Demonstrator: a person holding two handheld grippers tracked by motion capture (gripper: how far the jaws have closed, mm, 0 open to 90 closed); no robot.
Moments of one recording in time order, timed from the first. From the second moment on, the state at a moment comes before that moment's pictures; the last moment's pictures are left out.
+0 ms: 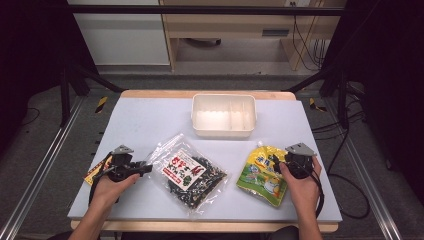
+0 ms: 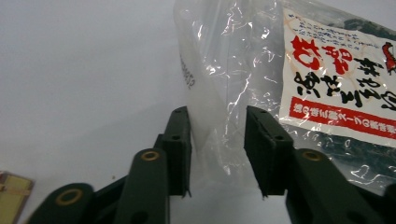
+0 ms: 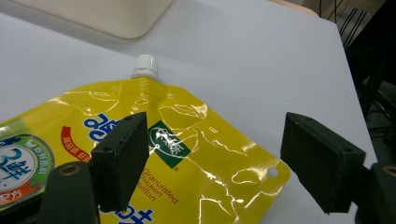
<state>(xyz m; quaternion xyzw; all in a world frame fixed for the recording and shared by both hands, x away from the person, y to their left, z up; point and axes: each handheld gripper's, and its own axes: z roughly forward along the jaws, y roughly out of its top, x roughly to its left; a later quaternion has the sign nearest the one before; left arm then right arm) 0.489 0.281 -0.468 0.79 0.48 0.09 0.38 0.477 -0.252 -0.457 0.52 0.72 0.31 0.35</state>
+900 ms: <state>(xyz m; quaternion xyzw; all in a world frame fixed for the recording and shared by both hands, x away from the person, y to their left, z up) 0.481 0.272 -0.445 0.79 0.43 0.15 0.41 0.476 -0.250 -0.452 0.51 0.71 0.32 0.36</state>
